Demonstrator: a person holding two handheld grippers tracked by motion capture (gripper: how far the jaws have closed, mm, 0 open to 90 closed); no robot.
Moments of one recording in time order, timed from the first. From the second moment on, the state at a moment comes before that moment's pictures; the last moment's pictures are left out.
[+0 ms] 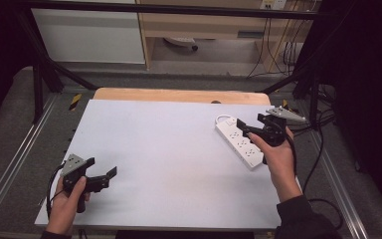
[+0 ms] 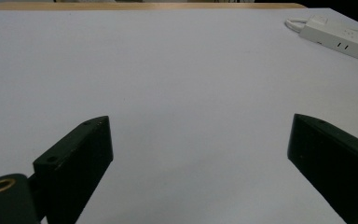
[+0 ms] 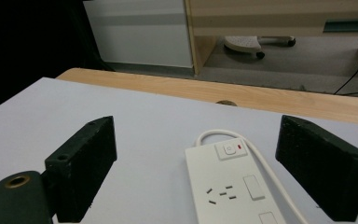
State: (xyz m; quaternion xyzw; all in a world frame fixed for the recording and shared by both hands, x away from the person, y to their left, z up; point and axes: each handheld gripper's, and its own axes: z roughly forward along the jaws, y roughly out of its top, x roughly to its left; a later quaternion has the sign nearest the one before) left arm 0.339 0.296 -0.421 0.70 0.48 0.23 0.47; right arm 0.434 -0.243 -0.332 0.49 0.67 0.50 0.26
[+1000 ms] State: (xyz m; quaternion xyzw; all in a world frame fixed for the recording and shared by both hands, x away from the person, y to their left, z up) left arm 0.338 0.294 -0.422 0.71 0.48 0.23 0.46; right arm 0.341 -0.284 -0.431 0.47 0.71 0.46 0.25
